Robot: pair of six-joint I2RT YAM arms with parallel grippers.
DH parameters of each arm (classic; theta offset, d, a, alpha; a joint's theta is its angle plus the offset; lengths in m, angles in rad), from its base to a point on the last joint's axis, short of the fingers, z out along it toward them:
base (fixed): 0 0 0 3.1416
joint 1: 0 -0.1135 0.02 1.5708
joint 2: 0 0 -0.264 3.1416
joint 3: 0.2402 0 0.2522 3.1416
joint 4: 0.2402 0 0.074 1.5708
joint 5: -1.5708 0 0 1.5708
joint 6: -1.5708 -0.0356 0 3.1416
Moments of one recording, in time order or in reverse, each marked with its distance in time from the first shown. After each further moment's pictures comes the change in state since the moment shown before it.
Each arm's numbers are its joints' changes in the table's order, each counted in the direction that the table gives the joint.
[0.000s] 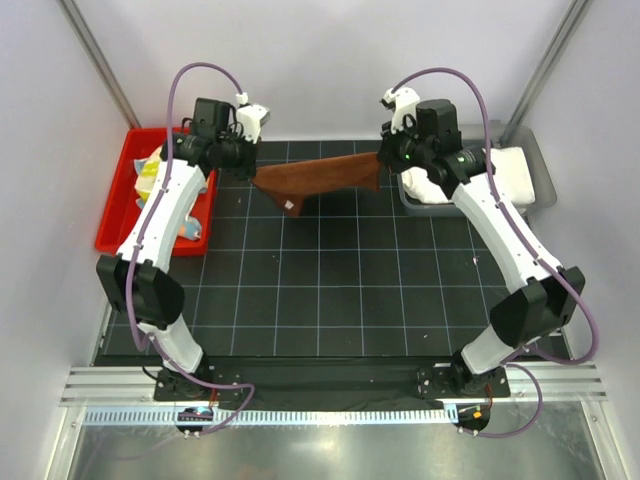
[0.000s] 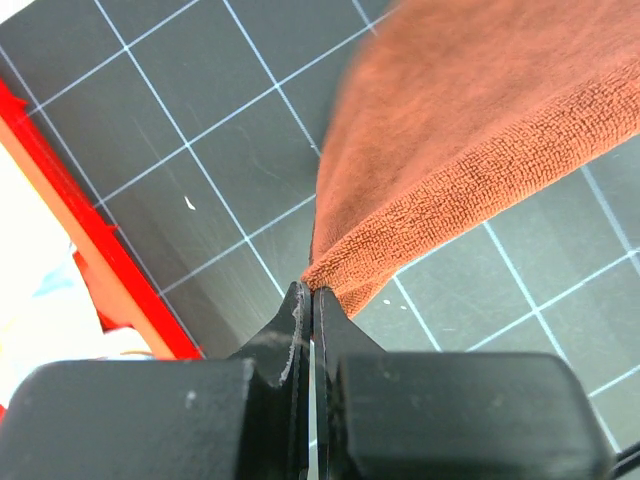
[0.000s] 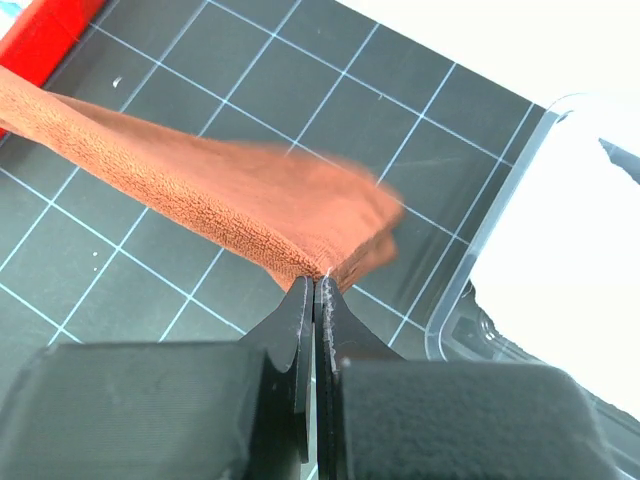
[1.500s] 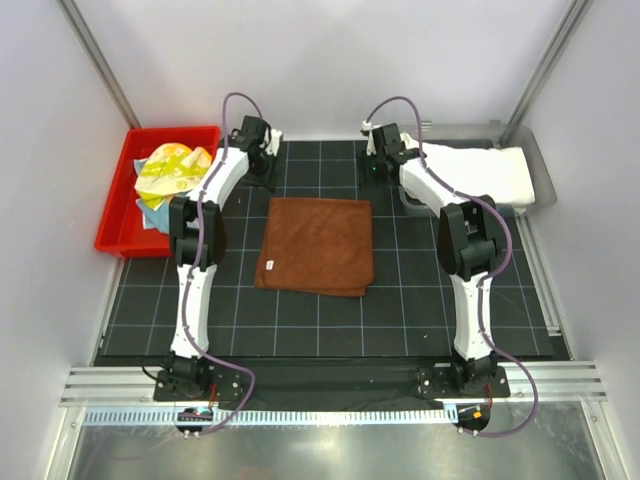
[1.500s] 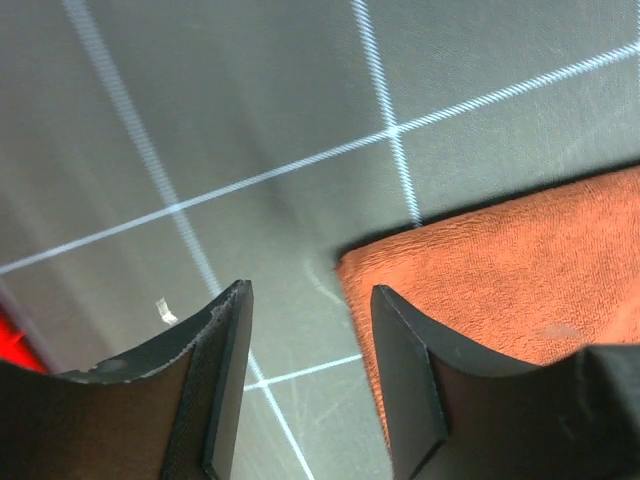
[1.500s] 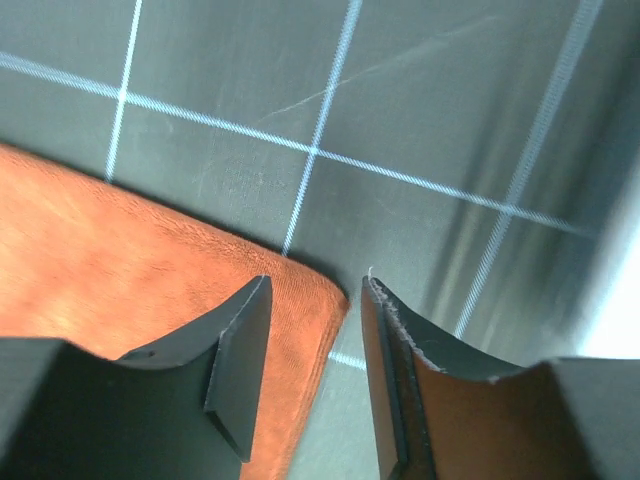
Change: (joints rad) left arm -0.005 0.650 0.334 -0.061 0.152 0.149; right arm 0.019 0.585 0.134 -0.094 -0.121 -0.161
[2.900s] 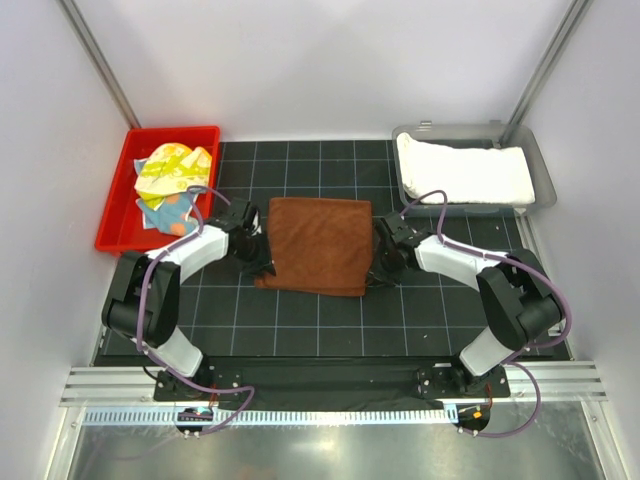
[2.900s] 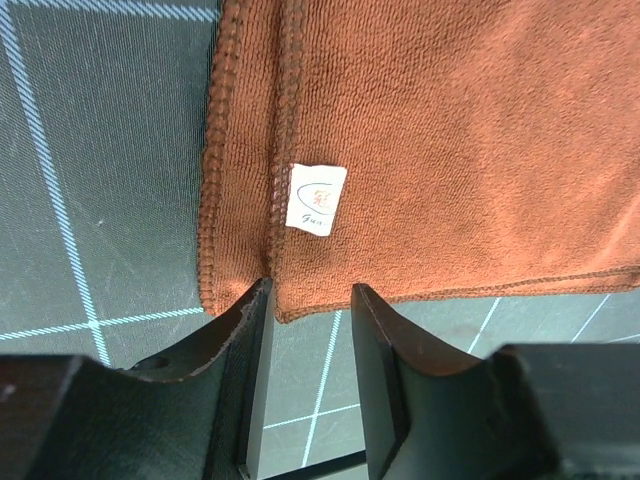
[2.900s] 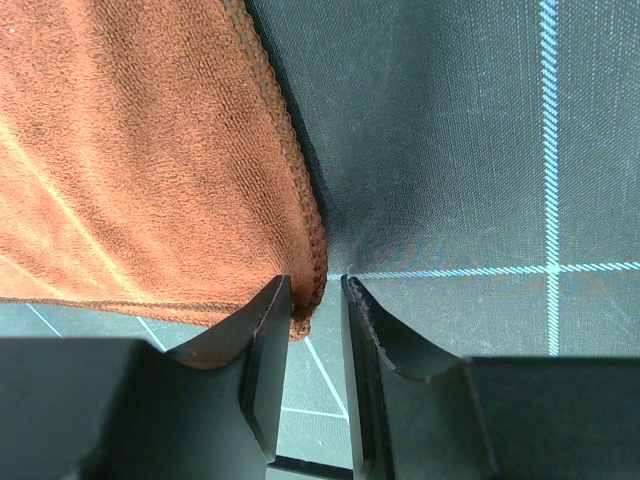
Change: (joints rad) left arm 0.097 -0.794 -1.267 -0.317 -0.111 0.620; right arm -0.199 -0.607 -0.963 -0.021 -0.010 -0.843
